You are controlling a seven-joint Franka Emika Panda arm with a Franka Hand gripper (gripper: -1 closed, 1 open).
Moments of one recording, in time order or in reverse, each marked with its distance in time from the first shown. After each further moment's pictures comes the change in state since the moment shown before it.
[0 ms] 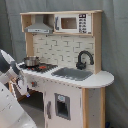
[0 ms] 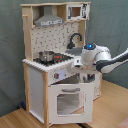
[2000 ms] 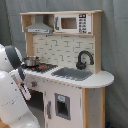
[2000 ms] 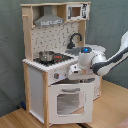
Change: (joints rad) arm -0.256 0.149 0.252 -0.001 0.000 0.118 -0.207
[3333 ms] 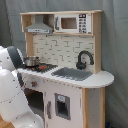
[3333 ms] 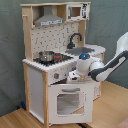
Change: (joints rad) arm -0.280 0.002 0.322 0.009 0.045 0.086 0.015
